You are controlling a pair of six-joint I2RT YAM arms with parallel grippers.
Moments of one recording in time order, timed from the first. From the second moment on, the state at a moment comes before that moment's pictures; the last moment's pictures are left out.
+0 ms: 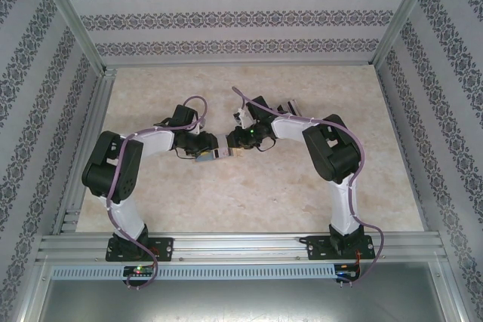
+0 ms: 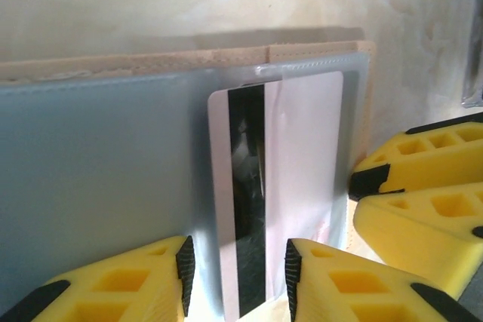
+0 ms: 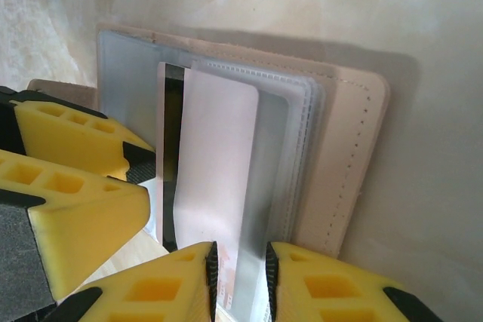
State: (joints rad) left arm -0.29 1.79 0.97 -0.26 0.47 -0.60; right arm 0.53 2.10 1.33 -0.29 -0.65 0.46
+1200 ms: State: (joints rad) left arm -0.22 1.67 0.77 -0.11 0.38 -0.71; right arm 0.68 2.25 1.63 -0.47 -0.58 0.39
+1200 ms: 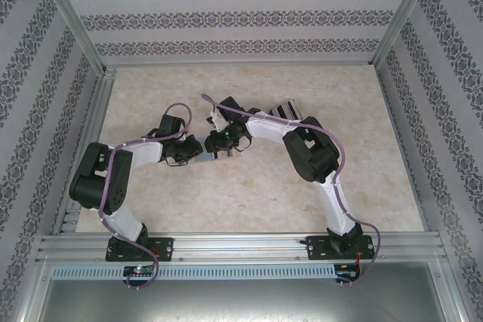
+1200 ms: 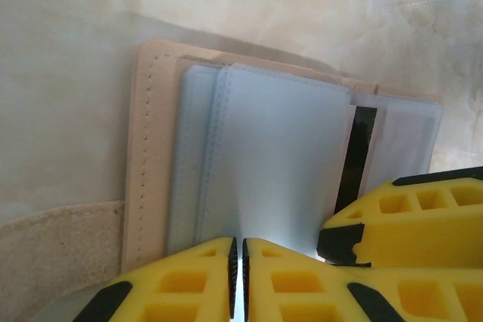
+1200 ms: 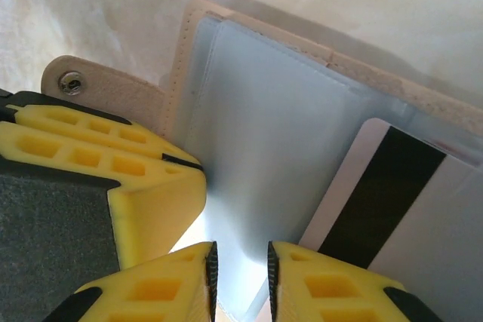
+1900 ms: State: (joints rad) left arm -0.22 1.67 0.77 -0.09 0.40 -0.72; right arm 0.66 2.14 1.60 -0.57 -0.44 0.33
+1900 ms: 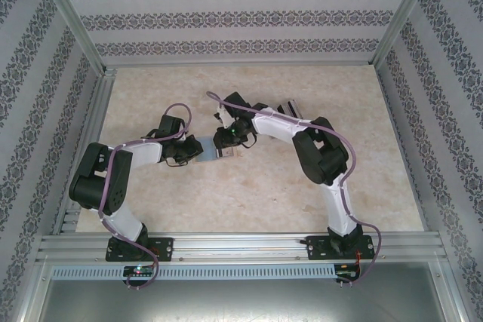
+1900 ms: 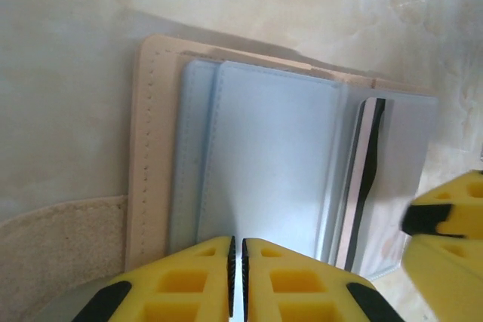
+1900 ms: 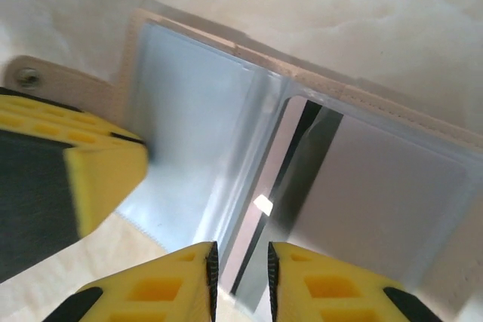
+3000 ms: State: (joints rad) left arm -0.22 1.60 0.83 -0.15 0.43 -0.74; right arm 0.00 1.82 1.35 -0.55 -0.40 0.28
